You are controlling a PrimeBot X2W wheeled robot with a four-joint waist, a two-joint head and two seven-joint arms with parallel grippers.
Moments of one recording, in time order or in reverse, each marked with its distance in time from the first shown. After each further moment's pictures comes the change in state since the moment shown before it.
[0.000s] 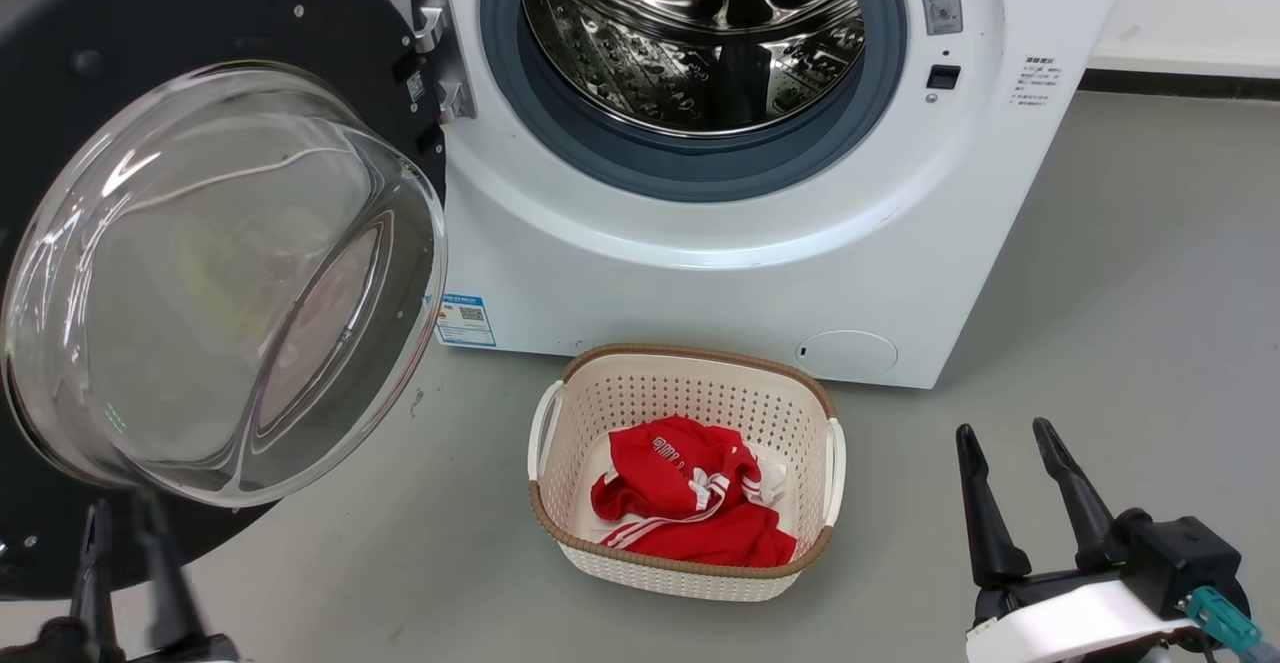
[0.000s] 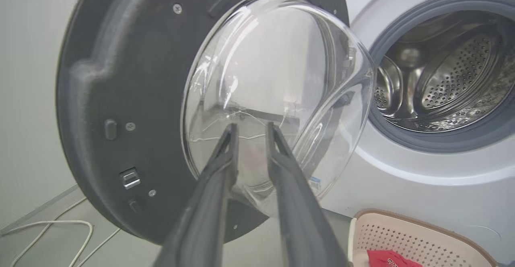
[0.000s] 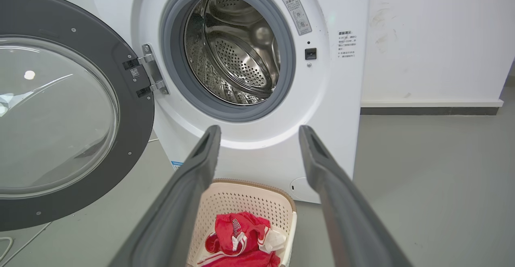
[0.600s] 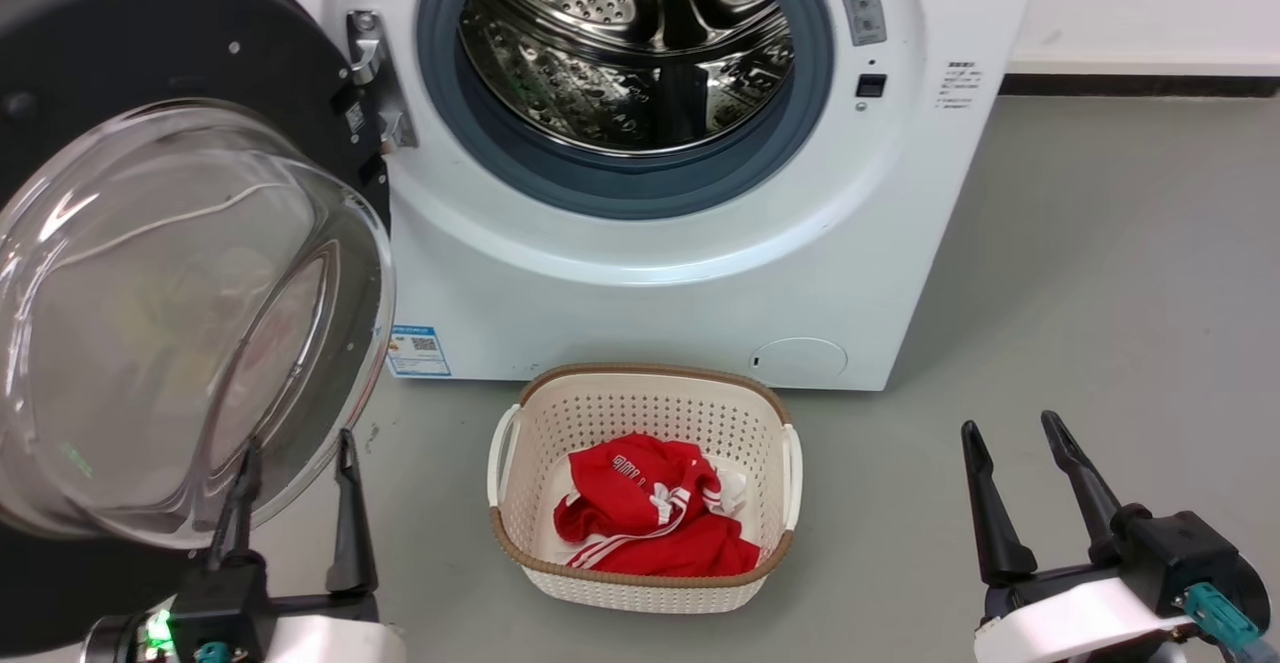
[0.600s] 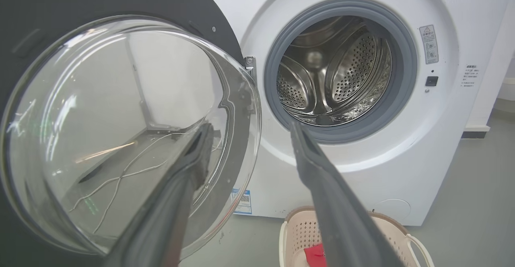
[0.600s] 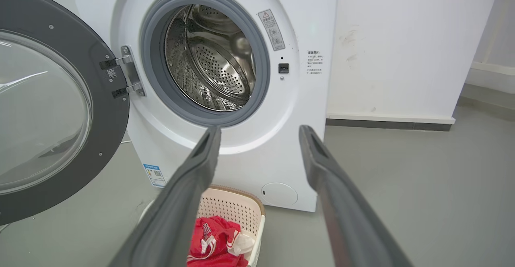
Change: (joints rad) left arm -0.062 -0.011 -0.230 0.022 0.099 0.009 0.000; right arm 0.001 0.000 -0.013 -0.026 -0.079 0.000 0.019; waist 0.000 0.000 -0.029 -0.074
